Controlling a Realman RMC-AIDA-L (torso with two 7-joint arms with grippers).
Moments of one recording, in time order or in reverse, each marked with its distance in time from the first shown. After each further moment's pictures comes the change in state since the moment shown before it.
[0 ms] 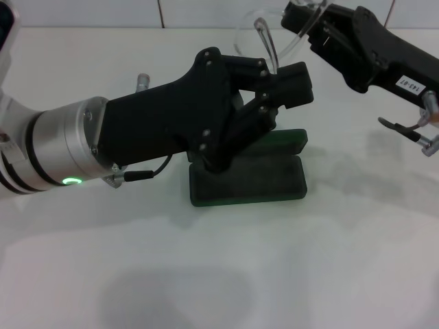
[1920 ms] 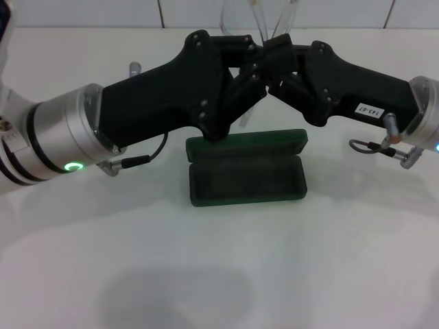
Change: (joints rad) left arm 0.004 0.002 -0.024 -0.016 -0.022 -0.078 -0.012; right arm 0.015 0.000 -0.145 -0.034 -0.004 0.098 -0.001
